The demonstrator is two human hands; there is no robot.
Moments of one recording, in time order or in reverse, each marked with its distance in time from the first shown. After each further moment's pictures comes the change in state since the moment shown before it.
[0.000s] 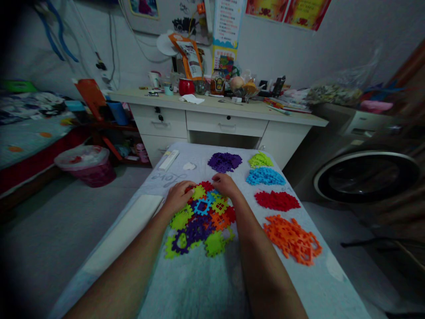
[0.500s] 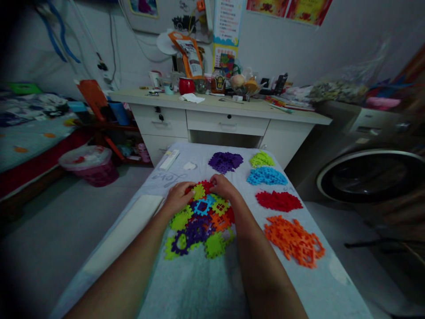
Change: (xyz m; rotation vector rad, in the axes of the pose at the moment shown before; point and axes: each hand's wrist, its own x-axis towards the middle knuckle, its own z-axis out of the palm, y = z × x) left_hand -0.001 0.000 0.000 0.019 -0.002 -0.008; right_hand 0.004 0.005 0.012 -0.094 -0.101 -0.065
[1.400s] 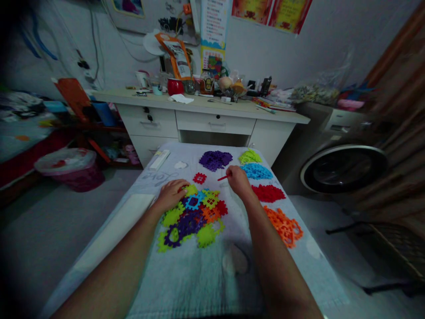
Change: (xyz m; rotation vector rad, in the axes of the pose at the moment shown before) left_hand -0.002 0.003 -0.002 0.072 -0.110 0.014; right_hand -0.073 -0.012 -0.085 -0.318 0.351 0.038
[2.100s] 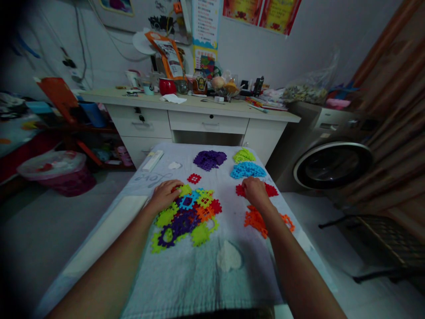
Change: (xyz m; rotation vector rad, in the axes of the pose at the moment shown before) left_hand 0.000 0.002 -0.002 0.006 0.012 -0.013; right_hand -0.056 0.058 -0.036 -0.407 -0.156 0.070
